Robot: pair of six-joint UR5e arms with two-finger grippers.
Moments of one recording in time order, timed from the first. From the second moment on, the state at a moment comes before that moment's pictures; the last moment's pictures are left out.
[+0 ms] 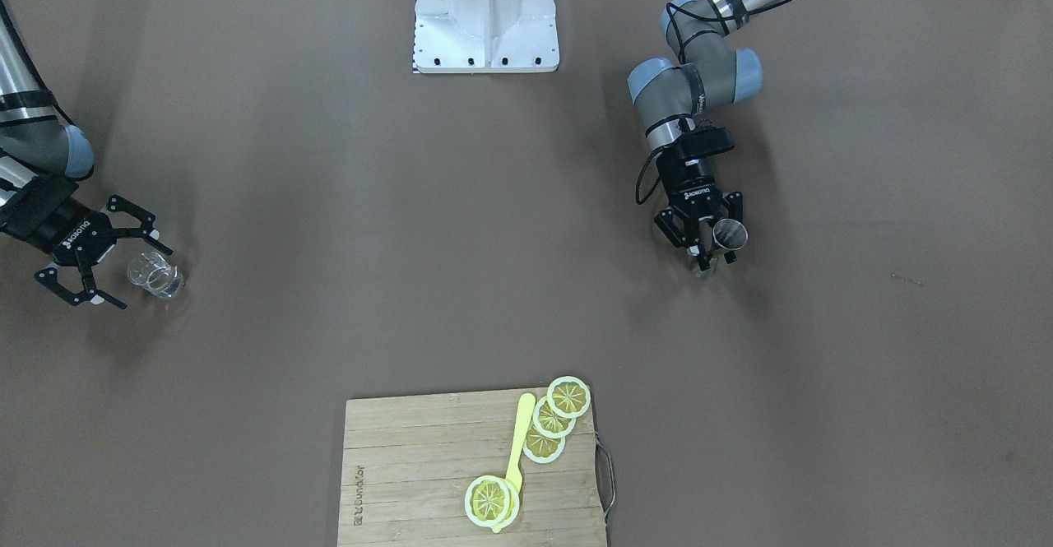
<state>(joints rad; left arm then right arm) -0.26 -1.86 -1.47 -1.97 -0.35 -1.74 0.92 -1.40 1.02 0.33 2.09 0.28</state>
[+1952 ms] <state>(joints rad) -0.33 -1.85 -1.61 -2.44 -0.56 -0.98 0.89 -1.38 0.99 0.33 2.09 0.29</state>
